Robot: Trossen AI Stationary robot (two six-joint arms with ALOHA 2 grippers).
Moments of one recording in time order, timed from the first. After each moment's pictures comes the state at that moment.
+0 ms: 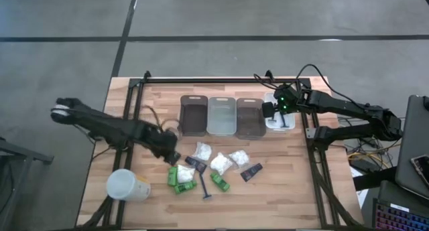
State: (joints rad) left arm -0.25 1.19 0.79 -0.80 0.14 -1.26; right arm -0.42 1.05 0.80 -0.76 0.17 0.86
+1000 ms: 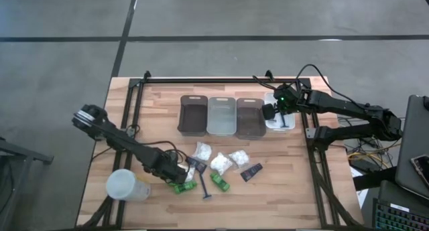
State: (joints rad) left arm -0.50 1.53 0.81 -0.59 0.09 -1.73; right arm -0.42 1.05 0.80 -0.76 0.16 0.75
